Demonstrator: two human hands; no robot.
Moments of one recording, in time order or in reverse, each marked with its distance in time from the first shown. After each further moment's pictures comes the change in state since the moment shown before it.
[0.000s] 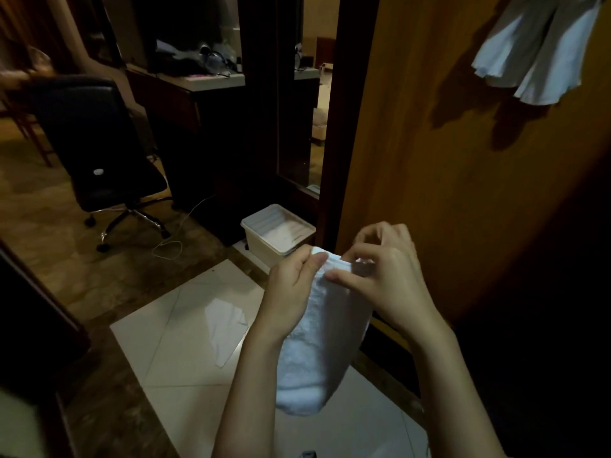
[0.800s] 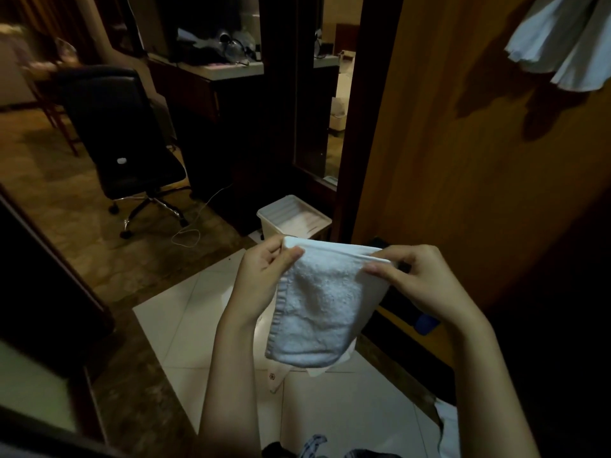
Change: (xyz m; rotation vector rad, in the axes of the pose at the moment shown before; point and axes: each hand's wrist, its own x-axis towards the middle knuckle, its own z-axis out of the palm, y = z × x) left_hand -0.002 -0.018 -0.054 -0.127 0.048 -0.010; right_hand -0.002 0.027 0.001 0.452 -0.241 0.034
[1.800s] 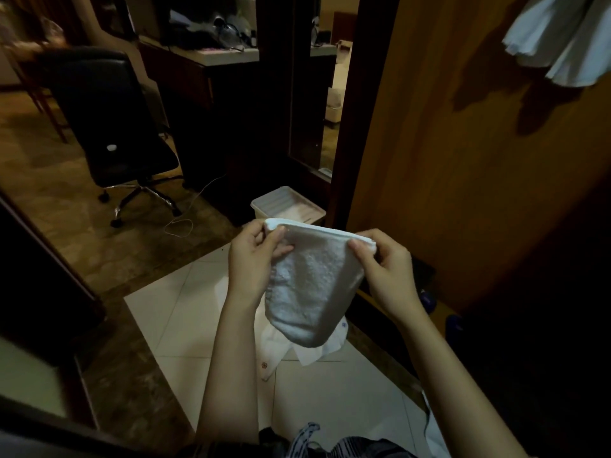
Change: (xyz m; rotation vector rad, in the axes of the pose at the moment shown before) left_hand 0.005 -0.007 0.011 -0.127 0.263 -0.072; right_hand 0.002 0.012 0.049 0.242 0.305 0.011
